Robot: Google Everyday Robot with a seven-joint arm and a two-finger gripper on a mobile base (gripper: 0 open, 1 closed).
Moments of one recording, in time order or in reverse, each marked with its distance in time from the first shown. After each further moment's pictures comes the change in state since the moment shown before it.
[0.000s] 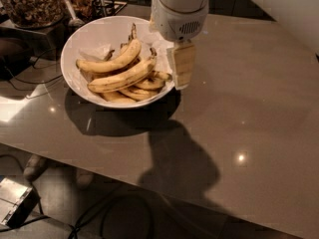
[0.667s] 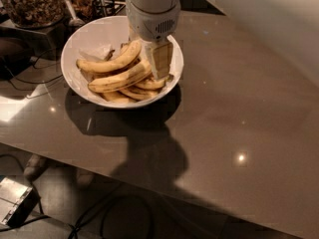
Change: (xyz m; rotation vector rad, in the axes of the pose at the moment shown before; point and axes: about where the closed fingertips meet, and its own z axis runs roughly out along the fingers) arm -0.033 -0.025 0.014 0.003 0.014 -0.146
